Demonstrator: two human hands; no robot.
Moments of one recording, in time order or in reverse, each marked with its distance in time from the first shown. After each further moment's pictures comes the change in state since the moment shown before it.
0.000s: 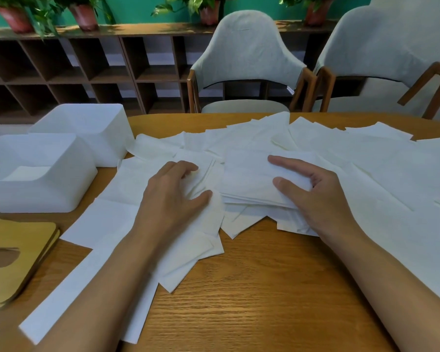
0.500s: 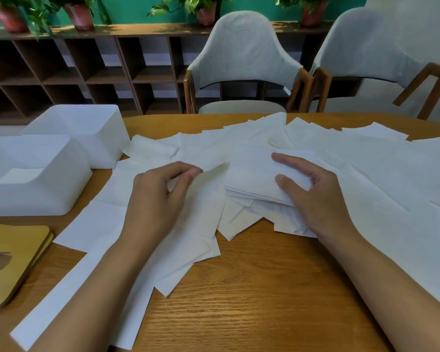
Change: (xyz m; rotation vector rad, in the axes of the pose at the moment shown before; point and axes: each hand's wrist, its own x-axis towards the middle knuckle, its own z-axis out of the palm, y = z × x) left_hand -0.003 0.015 -0.015 -0.182 0.096 0.047; right_hand 0.003 0.005 0.001 -0.038 0.075 0.018
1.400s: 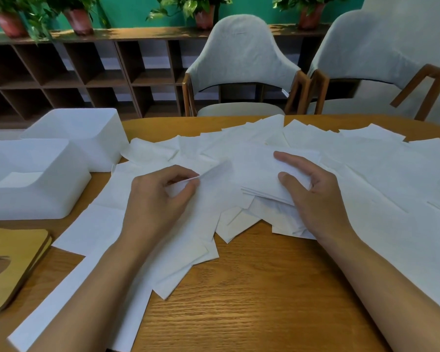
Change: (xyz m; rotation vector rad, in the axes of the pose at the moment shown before) left_hand 0.001 -0.004 0.000 0.024 0.000 0.009; right_hand -0.002 -0.009 0.000 -0.033 0.054 0.028
